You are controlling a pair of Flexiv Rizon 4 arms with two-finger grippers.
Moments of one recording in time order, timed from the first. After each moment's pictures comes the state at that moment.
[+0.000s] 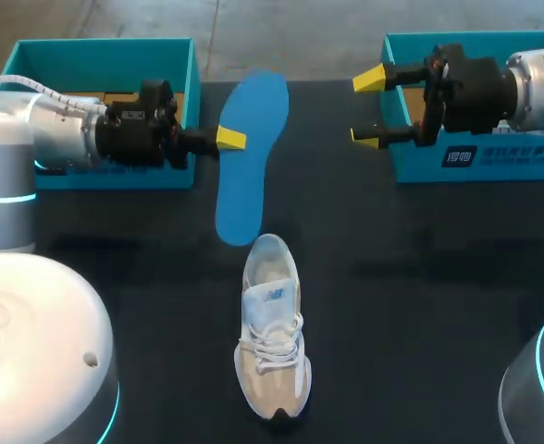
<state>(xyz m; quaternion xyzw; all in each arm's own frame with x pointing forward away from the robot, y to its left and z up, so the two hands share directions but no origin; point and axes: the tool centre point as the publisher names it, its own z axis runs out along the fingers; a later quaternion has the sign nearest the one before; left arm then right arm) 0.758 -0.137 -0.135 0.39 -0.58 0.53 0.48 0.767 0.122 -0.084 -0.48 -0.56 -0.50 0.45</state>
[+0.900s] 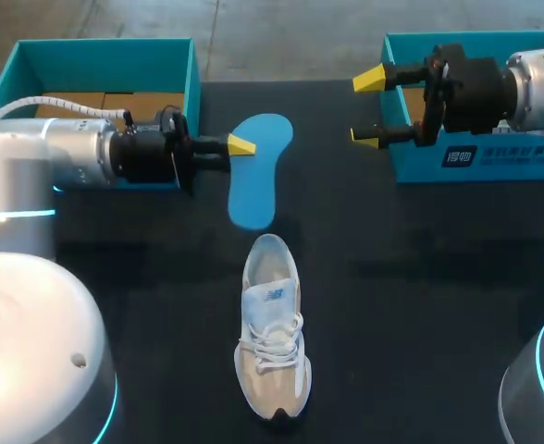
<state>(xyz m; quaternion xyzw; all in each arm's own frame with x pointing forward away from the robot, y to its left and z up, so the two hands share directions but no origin) 0.767 -0.149 -0.155 0.51 -0.46 0.45 0.57 0.767 0.122 -0.084 -0.48 -0.56 -0.50 0.45</state>
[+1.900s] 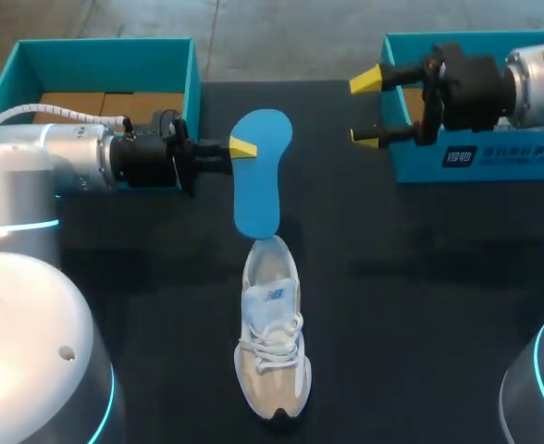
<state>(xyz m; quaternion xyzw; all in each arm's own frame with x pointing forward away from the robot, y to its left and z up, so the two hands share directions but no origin) 0.765 -0.151 -0.157 0.50 -0.47 0.48 0.54 0.768 0.126 -0.085 -0.50 -0.57 -0.49 0.43</state>
